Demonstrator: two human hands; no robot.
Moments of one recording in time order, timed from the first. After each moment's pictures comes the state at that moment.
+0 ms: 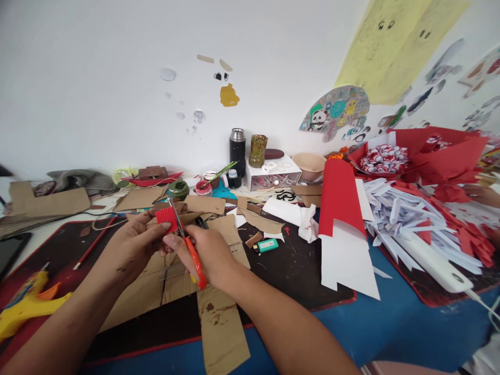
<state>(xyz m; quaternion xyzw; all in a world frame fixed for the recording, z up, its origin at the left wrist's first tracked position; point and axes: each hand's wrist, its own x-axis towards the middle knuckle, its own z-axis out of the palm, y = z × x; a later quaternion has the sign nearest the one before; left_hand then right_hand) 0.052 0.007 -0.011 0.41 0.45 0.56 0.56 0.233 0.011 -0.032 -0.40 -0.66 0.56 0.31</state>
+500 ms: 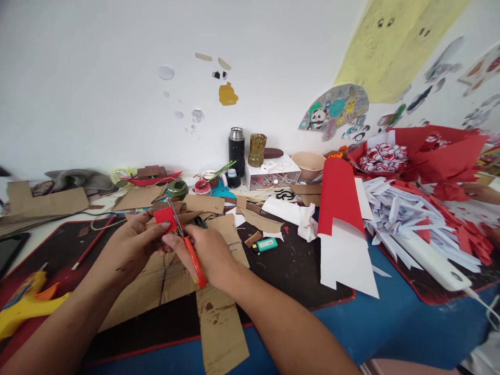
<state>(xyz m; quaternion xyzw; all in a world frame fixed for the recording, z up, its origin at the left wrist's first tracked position) 0.054 0.006 -0.008 0.42 0.46 0.55 0.56 0.234 0.012 -0.033 -0.41 -0.66 0.54 0.31</state>
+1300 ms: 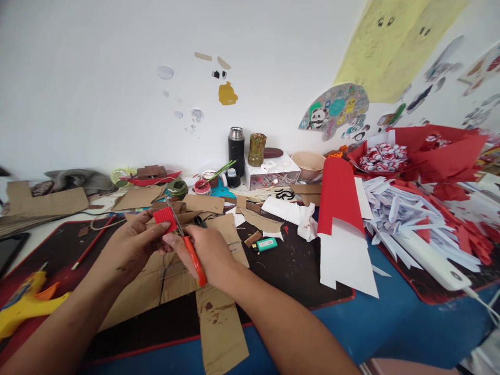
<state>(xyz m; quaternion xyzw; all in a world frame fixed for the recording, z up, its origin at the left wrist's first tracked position) 0.053 0.007 -0.010 0.43 0.46 0.55 0.55 0.233 0.012 -0.029 -0.42 -0.67 0.52 0.32</state>
